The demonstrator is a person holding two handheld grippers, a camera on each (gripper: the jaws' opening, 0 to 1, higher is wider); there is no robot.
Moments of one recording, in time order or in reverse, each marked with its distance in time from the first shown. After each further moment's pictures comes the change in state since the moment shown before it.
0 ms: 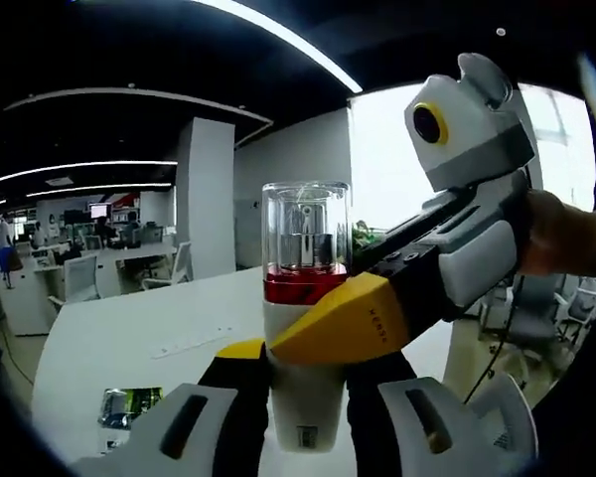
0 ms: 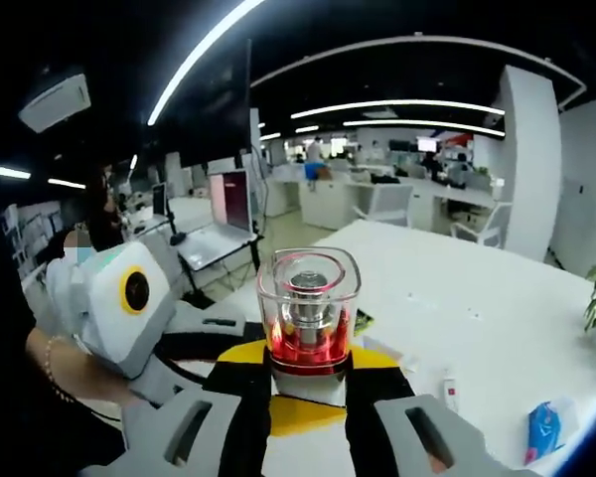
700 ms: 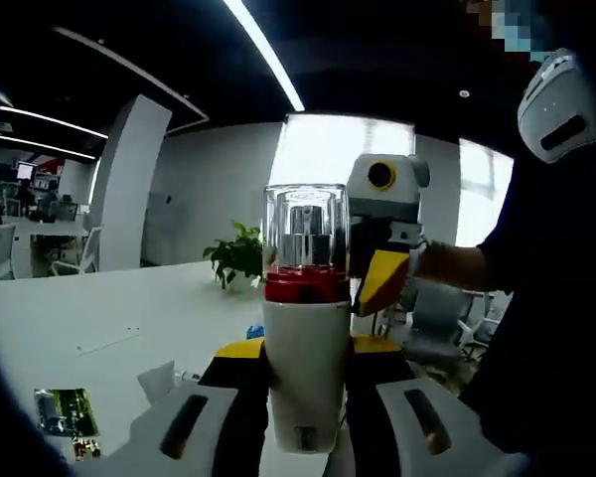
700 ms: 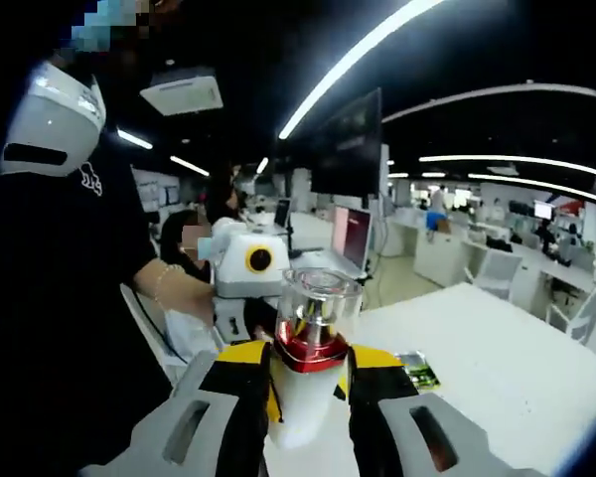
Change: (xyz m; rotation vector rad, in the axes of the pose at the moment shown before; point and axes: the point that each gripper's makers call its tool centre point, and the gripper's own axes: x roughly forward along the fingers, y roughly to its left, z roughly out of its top) left arm -0.044 -0.042 0.031 -0.103 -0.021 -0.467; right arm -0.052 0.047 0.034 -0.272 -0.157 0.552
